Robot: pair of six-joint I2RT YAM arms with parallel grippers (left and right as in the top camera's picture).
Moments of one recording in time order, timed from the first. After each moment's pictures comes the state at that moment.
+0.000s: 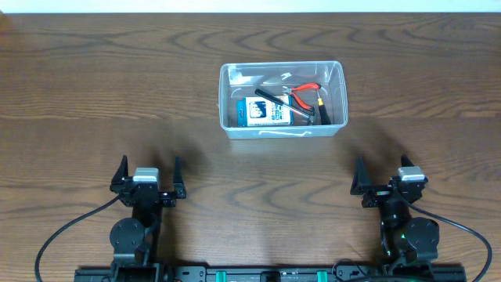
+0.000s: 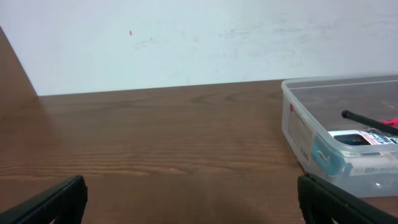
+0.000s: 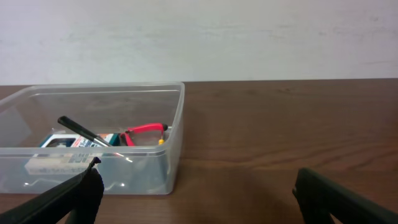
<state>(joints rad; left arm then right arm) -0.04 0.01 0.01 -0.08 -0.02 0.06 0.09 0.01 0.02 -0.09 0.02 0.08</state>
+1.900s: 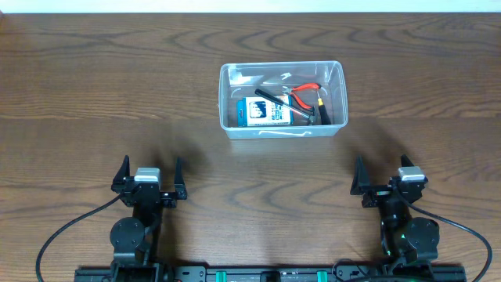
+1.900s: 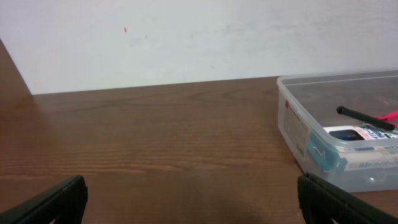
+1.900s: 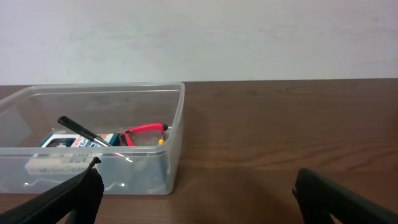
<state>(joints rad) -0.04 0.01 0.02 -0.11 0.00 0.06 0.09 0.01 0.02 -0.09 0.02 0.08</state>
